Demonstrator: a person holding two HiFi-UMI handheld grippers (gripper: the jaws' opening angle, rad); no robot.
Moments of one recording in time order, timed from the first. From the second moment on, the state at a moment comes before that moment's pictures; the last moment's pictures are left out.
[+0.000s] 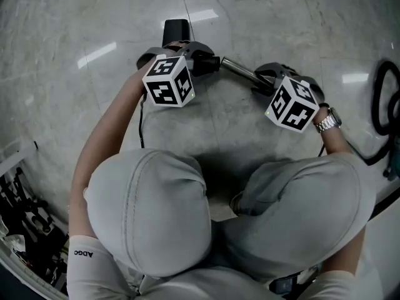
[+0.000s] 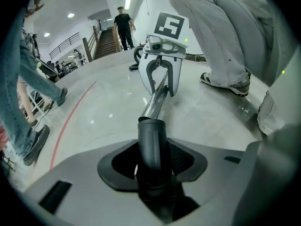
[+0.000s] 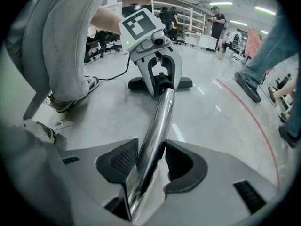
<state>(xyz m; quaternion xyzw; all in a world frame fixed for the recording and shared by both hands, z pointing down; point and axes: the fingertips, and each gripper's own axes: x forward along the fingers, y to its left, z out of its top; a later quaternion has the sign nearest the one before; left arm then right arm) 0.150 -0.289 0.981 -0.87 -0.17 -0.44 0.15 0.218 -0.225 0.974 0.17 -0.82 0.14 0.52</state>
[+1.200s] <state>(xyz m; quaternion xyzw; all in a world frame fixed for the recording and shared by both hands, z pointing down) 0.149 -0.255 1.004 -0.79 -0.27 -0.50 0.23 0.206 -0.191 0.994 0.11 -0.81 0.16 0.55</state>
